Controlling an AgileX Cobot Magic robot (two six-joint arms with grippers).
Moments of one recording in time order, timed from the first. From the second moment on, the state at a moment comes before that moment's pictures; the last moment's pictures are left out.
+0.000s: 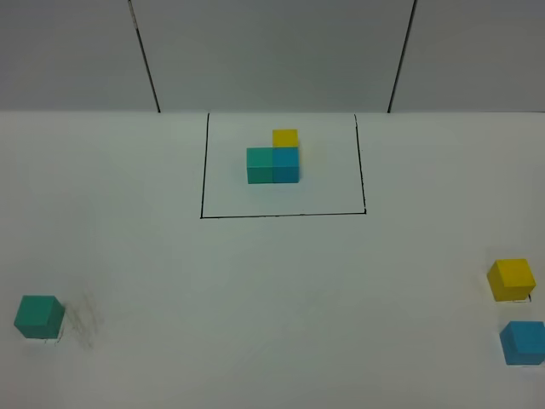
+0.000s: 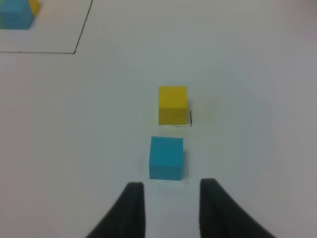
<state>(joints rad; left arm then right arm) 0.02 -0.01 -0.51 0.01 1.07 -0.06 0.00 -0.01 -0.50 0.03 1.07 -0.04</state>
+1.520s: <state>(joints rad) 0.02 0.64 -0.65 0.01 0.89 -0.14 0.00 -0.01 -0.50 0.03 1.07 -0.04</state>
